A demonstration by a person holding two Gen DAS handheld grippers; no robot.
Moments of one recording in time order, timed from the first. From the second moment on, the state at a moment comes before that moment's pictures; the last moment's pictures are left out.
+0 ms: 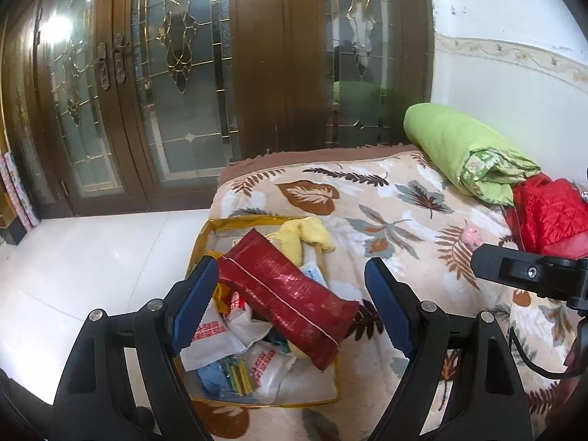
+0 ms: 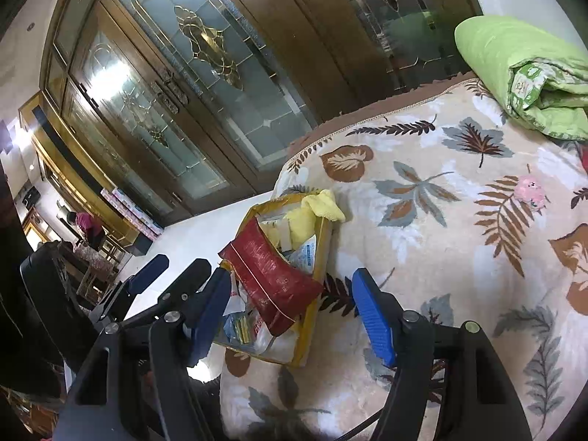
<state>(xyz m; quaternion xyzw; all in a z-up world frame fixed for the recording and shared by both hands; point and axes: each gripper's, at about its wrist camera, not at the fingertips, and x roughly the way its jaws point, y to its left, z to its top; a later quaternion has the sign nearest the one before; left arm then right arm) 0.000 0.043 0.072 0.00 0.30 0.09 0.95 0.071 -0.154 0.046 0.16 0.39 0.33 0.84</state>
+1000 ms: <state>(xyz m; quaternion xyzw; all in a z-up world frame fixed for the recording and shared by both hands) 0.022 -0.002 0.048 -0.02 0.36 0.02 0.93 0.075 -0.200 0.031 0.18 0.40 0.30 0.85</state>
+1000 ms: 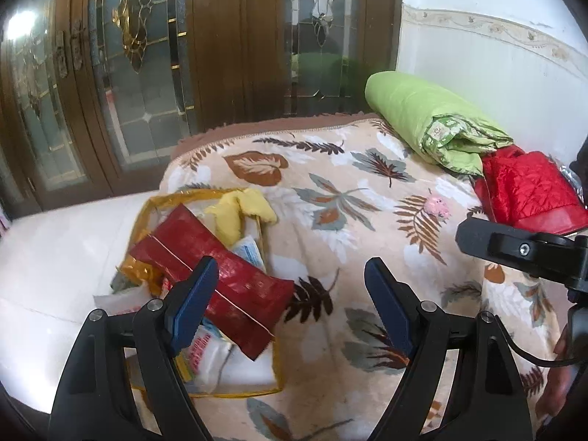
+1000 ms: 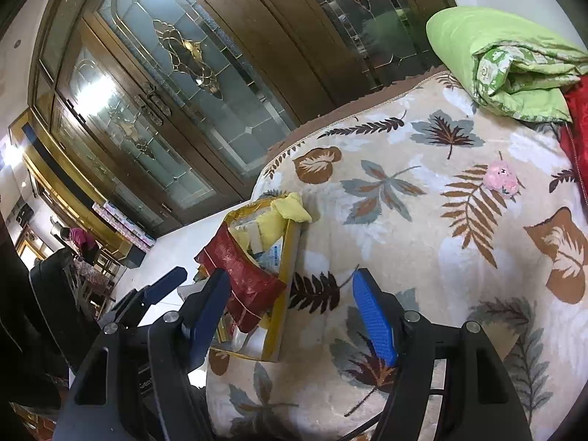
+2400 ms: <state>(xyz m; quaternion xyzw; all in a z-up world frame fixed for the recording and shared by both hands) 0.025 0.015 0.015 -0.02 0.39 0.03 0.92 0.069 -0.167 0.006 0.11 0.43 0.28 0.85</state>
